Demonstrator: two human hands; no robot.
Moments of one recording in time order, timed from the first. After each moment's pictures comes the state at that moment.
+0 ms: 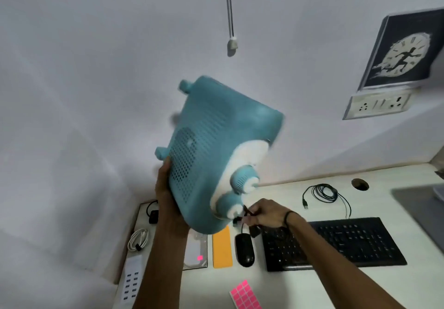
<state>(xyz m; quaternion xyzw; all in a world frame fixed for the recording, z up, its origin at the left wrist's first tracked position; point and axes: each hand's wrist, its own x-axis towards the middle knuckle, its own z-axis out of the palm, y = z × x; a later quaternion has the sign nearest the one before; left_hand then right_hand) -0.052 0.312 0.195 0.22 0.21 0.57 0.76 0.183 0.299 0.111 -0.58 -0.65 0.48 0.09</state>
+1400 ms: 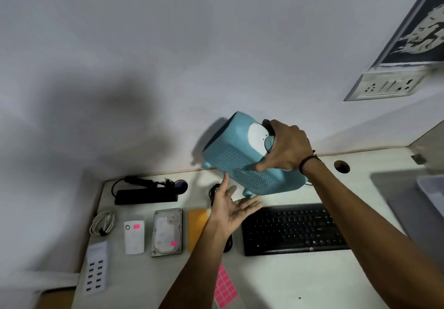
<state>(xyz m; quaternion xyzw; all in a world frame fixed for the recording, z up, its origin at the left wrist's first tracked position) 0.076 0.348 0.041 -0.03 0.36 0.34 0.87 0.246 0.390 0.186 -0.74 -0.64 0.14 0.12</state>
